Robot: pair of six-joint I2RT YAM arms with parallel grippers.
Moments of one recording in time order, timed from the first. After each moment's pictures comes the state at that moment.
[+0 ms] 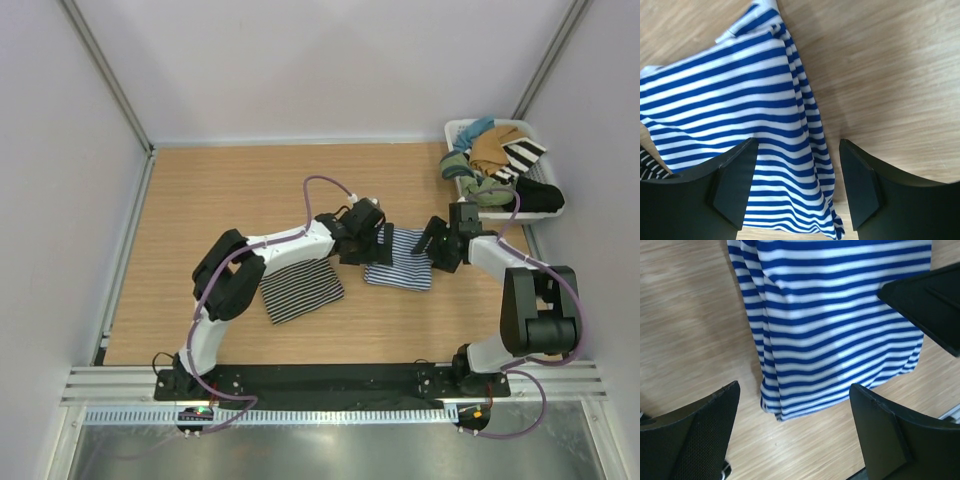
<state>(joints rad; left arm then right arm) -0.91 2.07 1.58 -0.43 0.02 -0.74 0.02 1.49 0.75 -0.29 -0.11 0.57</state>
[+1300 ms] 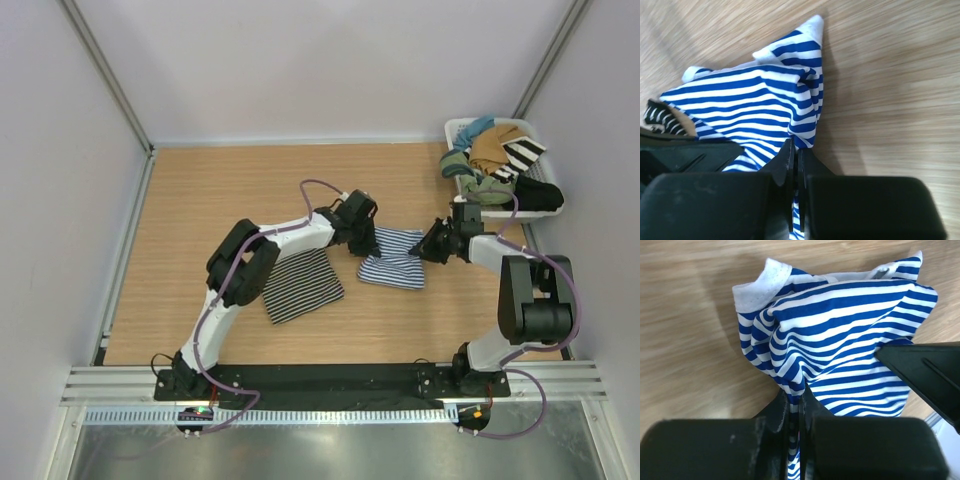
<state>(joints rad) -0.82 2.26 1.67 -0.29 0.17 -0.89 -0.02 1.57 0.74 -0.12 -0.33 0.58</state>
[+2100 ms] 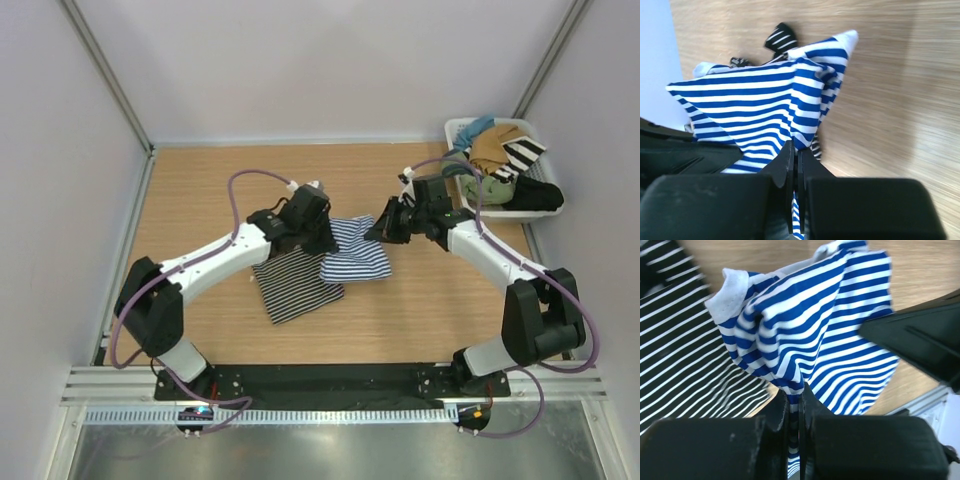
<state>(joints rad) -0.78 1.66 1.32 -0.47 0.00 -0.84 0.27 1.45 0.98 -0.32 -0.47 0.60</state>
